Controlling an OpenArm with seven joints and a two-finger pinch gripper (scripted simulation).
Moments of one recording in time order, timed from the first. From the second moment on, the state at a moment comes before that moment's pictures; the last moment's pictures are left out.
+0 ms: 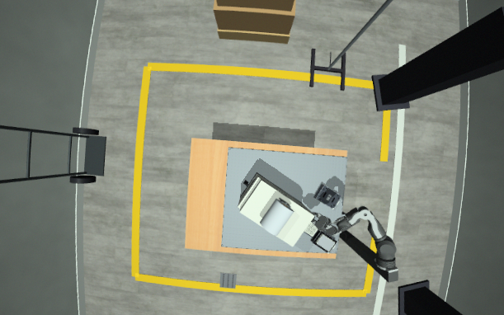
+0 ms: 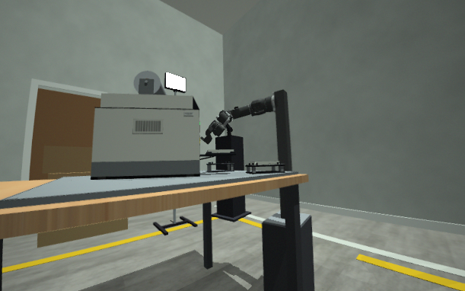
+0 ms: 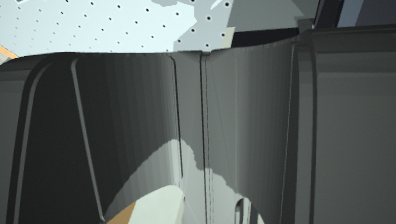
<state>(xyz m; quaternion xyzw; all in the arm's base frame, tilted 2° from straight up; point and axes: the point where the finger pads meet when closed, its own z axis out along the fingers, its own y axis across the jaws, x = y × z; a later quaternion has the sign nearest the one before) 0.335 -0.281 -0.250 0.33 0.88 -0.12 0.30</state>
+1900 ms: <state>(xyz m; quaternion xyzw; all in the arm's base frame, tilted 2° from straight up) 0.314 -0.190 -0.257 0.30 0.93 0.04 0.23</state>
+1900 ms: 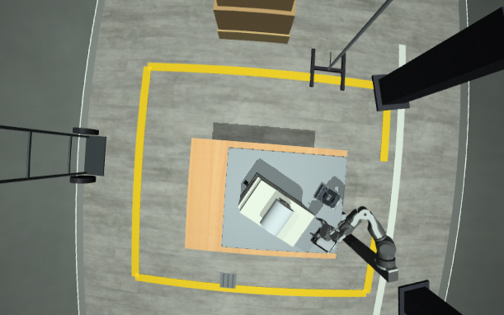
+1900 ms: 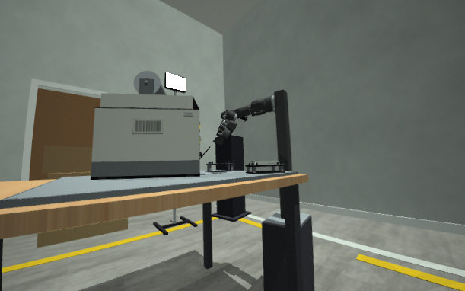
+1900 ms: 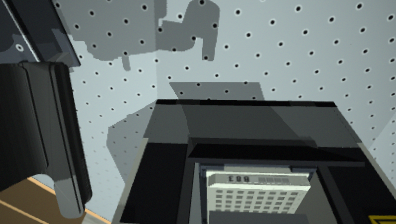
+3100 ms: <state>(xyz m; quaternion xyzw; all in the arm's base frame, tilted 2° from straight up) 0.286 -0.046 -0.246 0.28 0.89 0.35 0.06</state>
